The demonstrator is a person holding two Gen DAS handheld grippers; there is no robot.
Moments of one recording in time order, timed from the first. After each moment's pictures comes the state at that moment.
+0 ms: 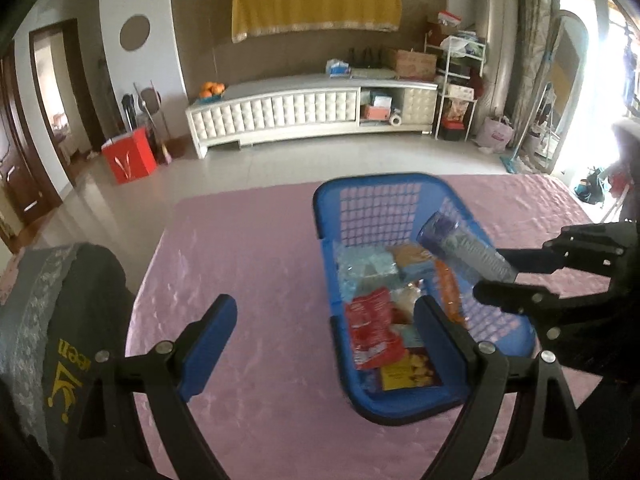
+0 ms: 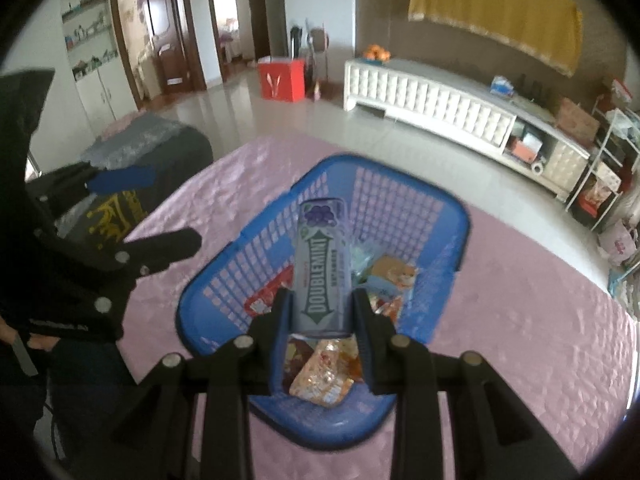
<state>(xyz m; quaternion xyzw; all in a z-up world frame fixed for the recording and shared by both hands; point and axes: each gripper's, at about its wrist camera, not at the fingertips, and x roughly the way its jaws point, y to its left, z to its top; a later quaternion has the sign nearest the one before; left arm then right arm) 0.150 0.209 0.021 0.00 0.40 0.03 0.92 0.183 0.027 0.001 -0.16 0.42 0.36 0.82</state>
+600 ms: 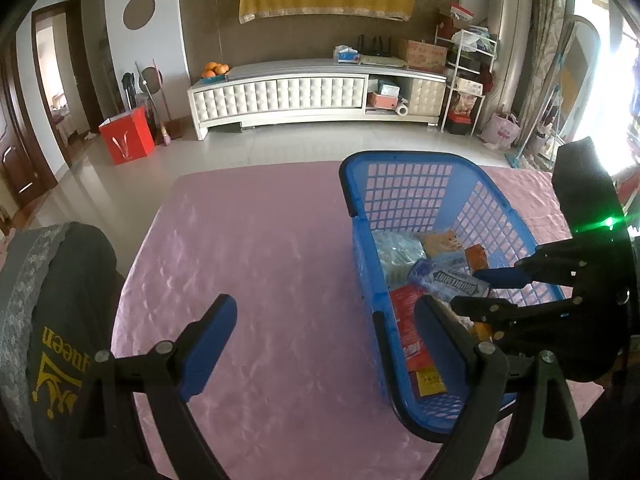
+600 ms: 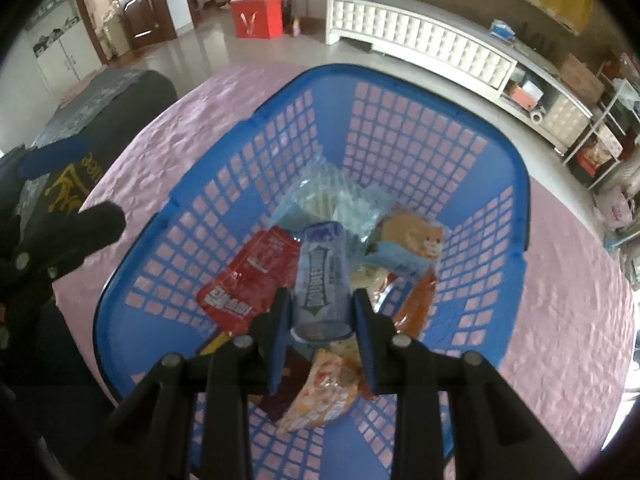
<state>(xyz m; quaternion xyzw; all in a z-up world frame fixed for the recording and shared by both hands) 0.162 0.235 -0.010 -0.02 0.41 0.03 0.91 0.207 0.066 -0.054 -0.19 0.51 0.31 0.78</state>
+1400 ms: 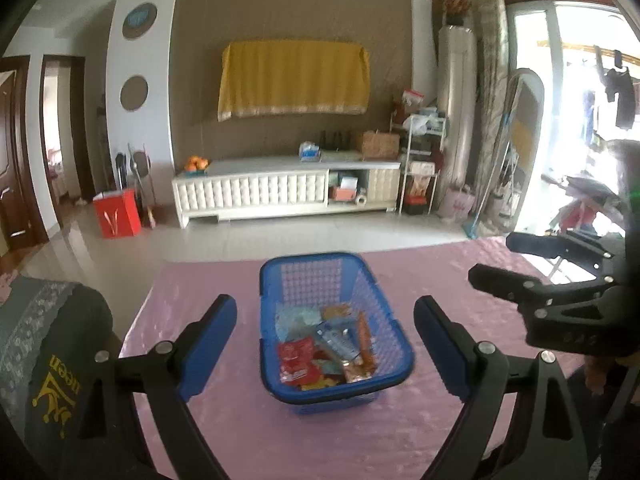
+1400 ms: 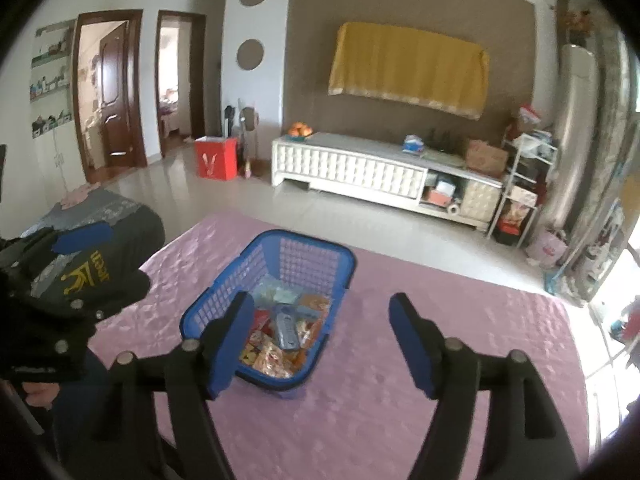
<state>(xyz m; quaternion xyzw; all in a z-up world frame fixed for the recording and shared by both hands) 0.039 0.134 0.108 -0.01 0.24 -0.02 0.97 0.082 -0.070 0.112 -0.10 0.28 0.24 0.92</state>
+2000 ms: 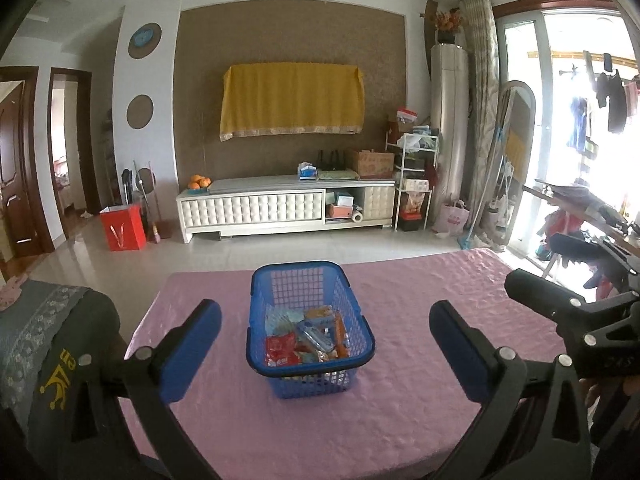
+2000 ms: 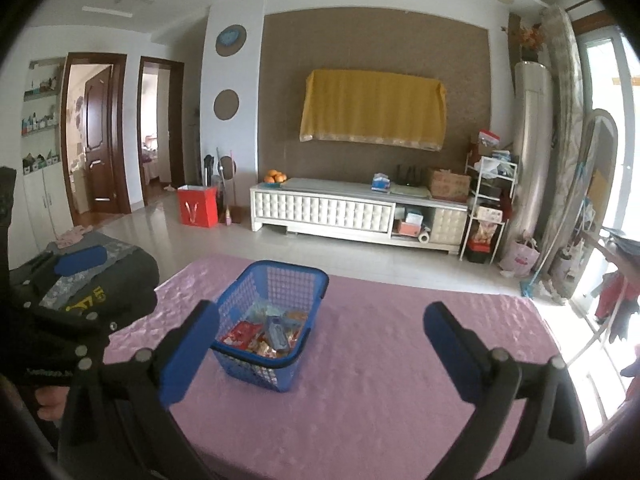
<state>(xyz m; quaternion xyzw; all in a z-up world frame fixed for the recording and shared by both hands) -0.024 0.095 0.129 -0.01 0.21 -0.01 0.98 0.008 -0.109 0.132 -0.06 0.21 0.21 0.95</state>
